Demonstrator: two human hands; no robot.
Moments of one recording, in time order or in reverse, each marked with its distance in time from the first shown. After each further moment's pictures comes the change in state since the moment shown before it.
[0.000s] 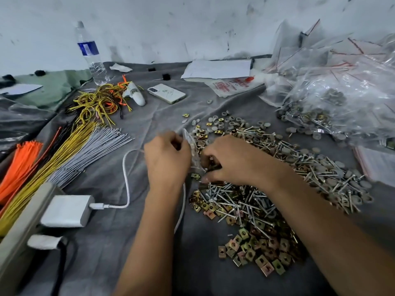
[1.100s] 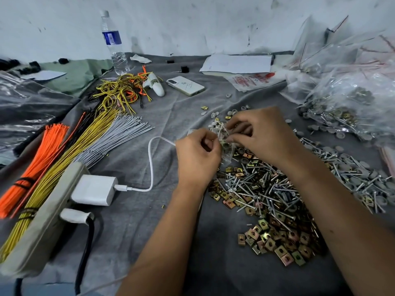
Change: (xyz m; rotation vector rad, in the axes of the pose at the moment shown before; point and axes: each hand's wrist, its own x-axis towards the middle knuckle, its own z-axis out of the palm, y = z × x) left_hand -0.019 -0.016 0.017 -0.292 -0.042 0.092; right_hand 0.005 0.012 -0.007 0.253 0.463 -0.030
